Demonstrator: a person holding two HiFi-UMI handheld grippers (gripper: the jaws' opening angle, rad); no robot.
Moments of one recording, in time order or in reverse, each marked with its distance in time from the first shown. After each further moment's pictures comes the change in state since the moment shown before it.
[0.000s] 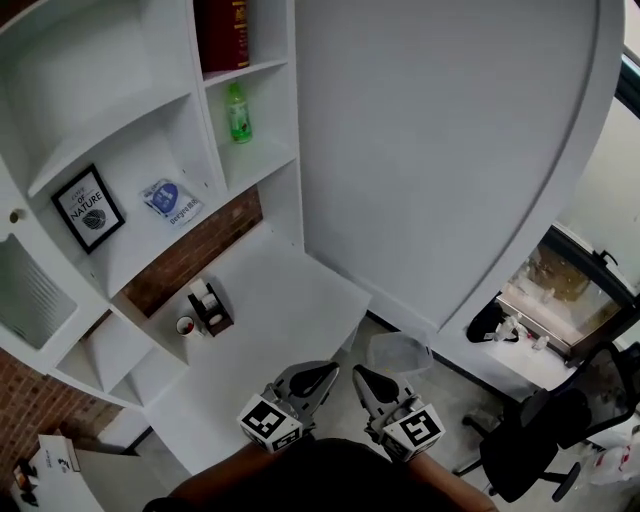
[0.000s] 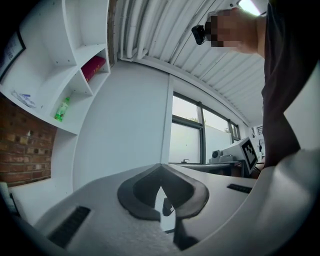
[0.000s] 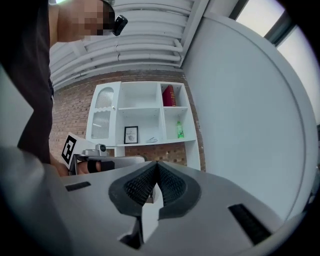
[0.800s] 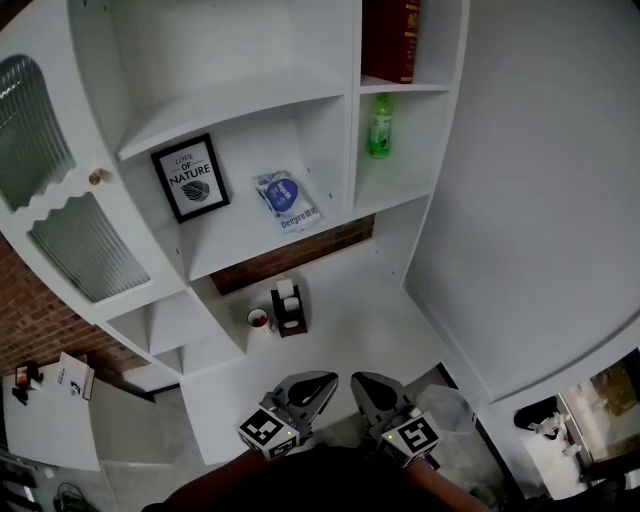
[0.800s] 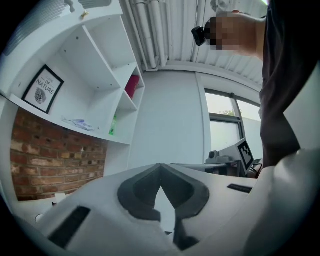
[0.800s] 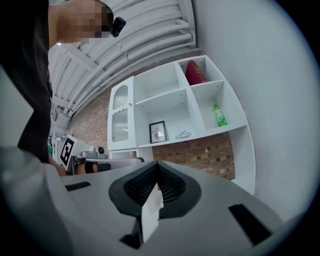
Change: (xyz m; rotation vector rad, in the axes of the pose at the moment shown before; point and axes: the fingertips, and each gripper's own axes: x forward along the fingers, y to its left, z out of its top) left arm -0.091 0.147 0.018 0.024 -0.007 0.428; right arm 0.178 0.053 -0.003 0.056 0.027 0.441
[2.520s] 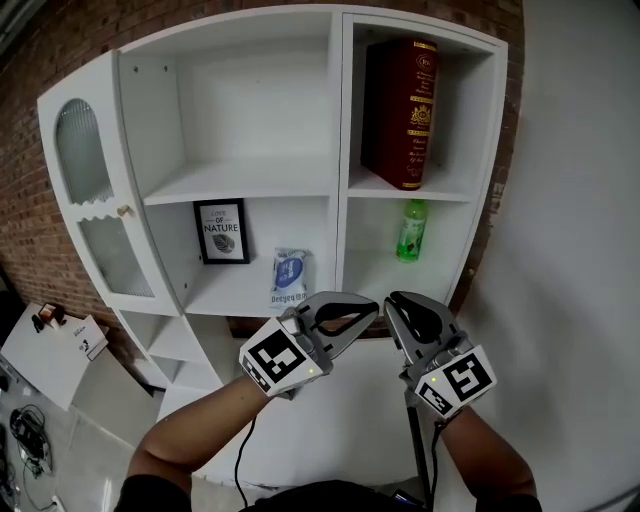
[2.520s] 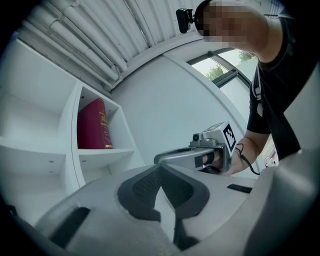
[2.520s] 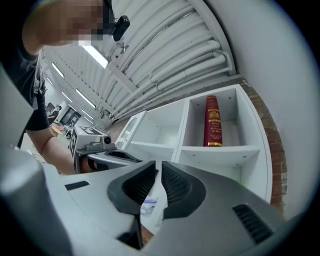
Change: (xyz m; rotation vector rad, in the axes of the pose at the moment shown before) left arm 0.264 0.061 0.249 0.659 -0.048 0.153; right arm 0.080 -0.211 0.294 -0.420 -0.303 0.448
